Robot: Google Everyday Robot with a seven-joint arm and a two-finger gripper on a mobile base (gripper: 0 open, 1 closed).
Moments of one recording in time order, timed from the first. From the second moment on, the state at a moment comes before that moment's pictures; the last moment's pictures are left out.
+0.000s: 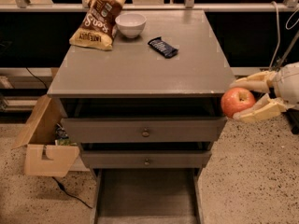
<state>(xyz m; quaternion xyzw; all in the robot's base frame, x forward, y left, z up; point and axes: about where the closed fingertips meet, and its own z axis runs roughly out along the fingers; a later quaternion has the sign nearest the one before) 0.478 -0.223 0.883 -0.62 0.64 0.21 0.40</state>
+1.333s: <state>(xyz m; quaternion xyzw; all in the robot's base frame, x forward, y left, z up) 0.584 -0.192 0.934 -0.51 0.72 0.25 0.41</state>
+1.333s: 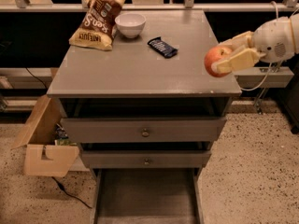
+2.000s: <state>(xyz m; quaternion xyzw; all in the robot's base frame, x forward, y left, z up) 0.642 -0.163 0.927 -0.48 0.72 0.28 0.42</state>
